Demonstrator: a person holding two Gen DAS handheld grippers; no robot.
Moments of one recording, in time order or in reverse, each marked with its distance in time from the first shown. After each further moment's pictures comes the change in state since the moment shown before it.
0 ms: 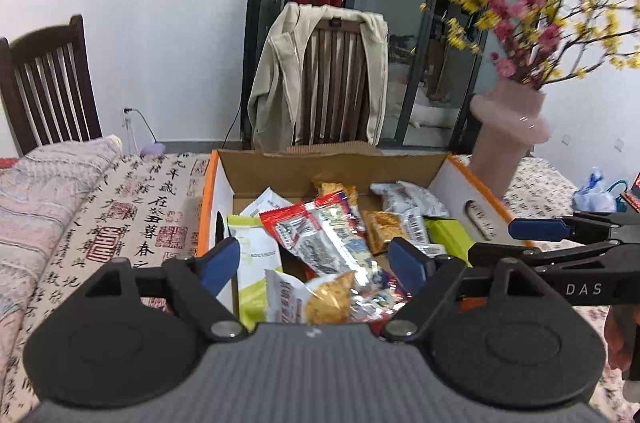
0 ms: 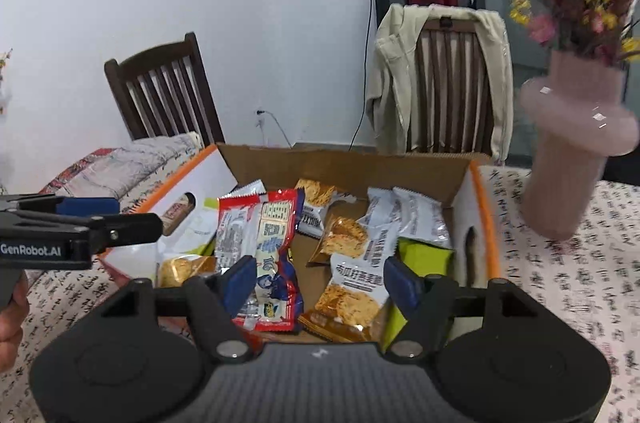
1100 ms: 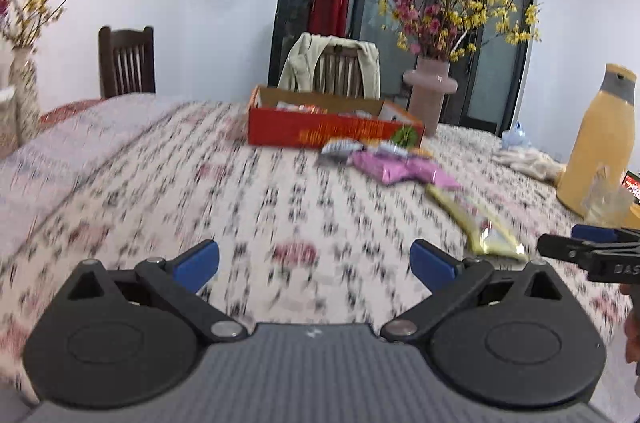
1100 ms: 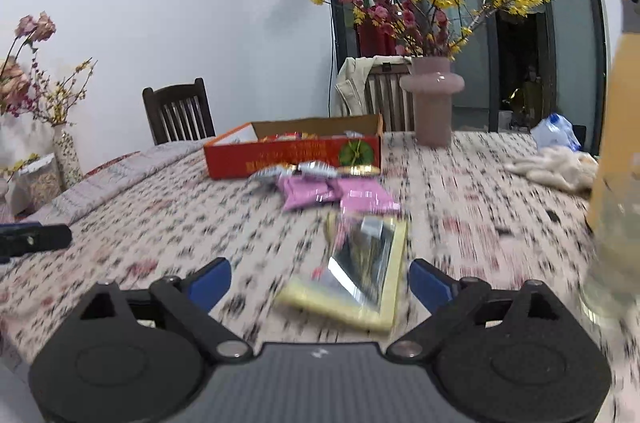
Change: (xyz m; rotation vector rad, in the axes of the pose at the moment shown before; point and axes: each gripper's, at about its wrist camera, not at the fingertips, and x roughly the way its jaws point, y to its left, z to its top) left arm -0.295 -0.064 -0.276 -0.039 -0.133 0.063; right arm -0.309 0.058 -0.286 0.046 -0.203 -0.101
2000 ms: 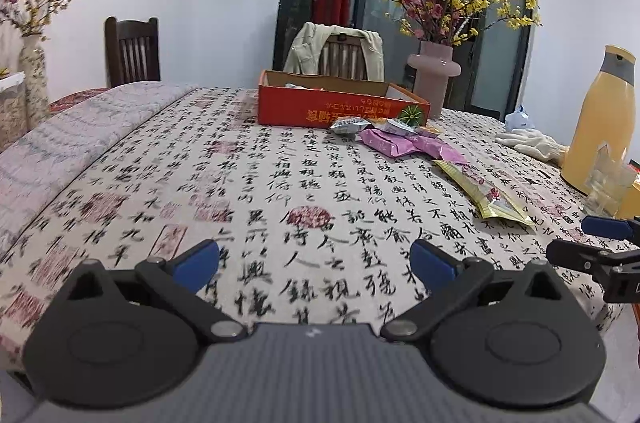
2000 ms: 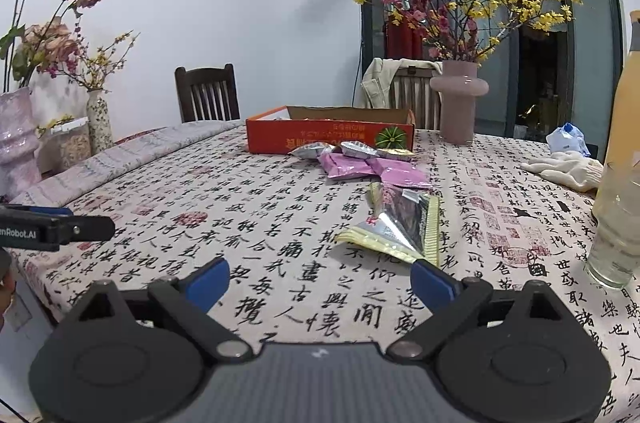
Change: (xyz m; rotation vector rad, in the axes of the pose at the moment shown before) left arm 0.001 0.010 -0.013 0.020 0.027 0.005; right arm -0.030 0.043 -0.033 -0.087 0.002 0.027
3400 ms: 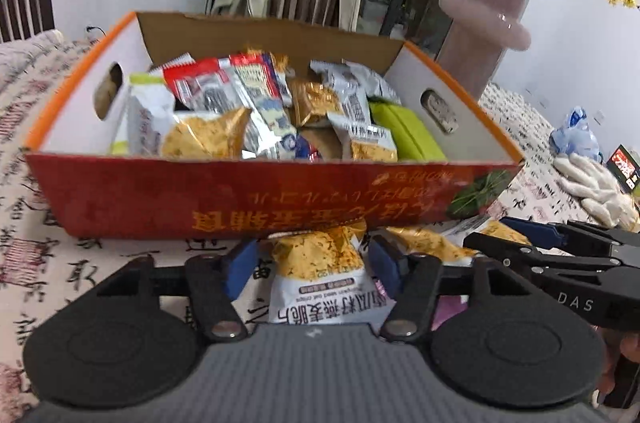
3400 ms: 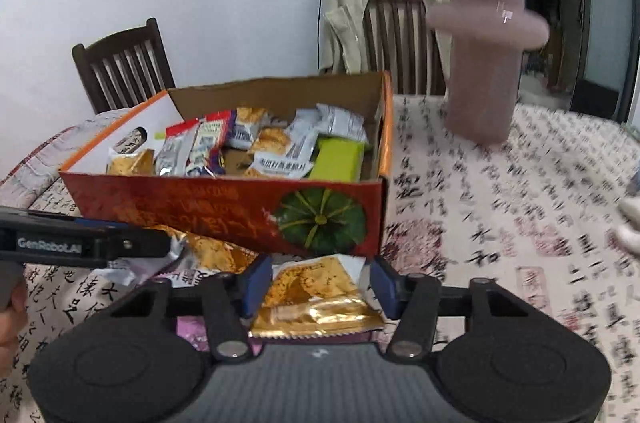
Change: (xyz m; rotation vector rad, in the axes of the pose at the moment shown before) left arm 0.385 -0.023 0.171 -0.036 0.324 -0.169; right arm 0.356 -0.134 0.155 0.106 0.248 -0.006
